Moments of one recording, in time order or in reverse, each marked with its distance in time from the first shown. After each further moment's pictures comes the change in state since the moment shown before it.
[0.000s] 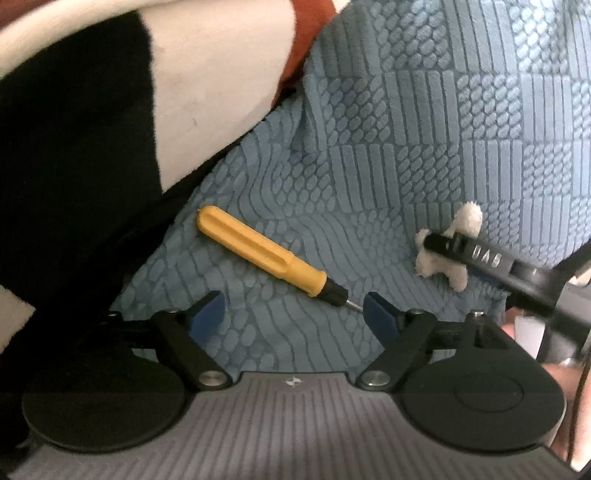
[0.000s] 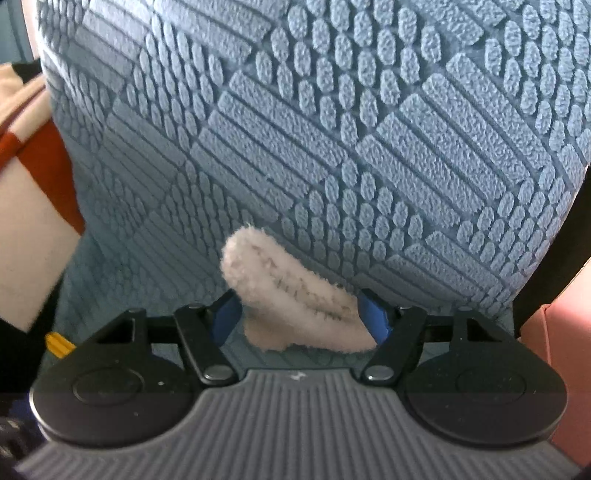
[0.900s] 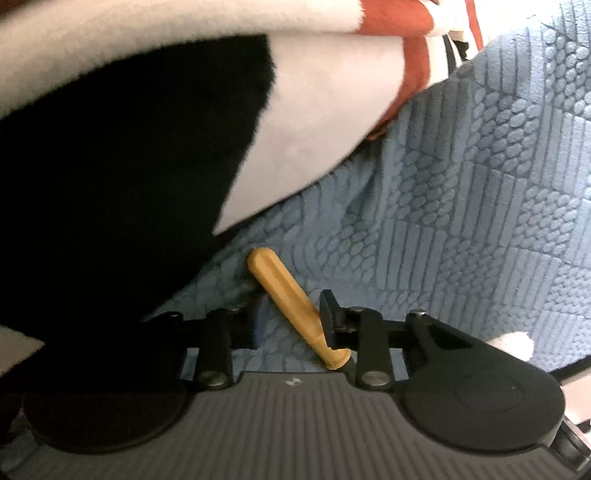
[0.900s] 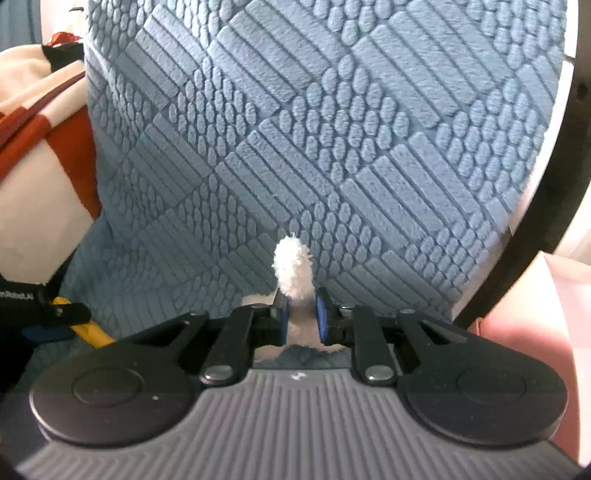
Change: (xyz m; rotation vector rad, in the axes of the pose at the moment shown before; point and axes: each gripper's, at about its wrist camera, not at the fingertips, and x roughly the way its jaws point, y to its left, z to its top) left arm 0.004 0.036 0.027 -0.279 -0.053 0.002; right arm -0.049 0.017 -0.007 -0.094 -0.055 -0.075
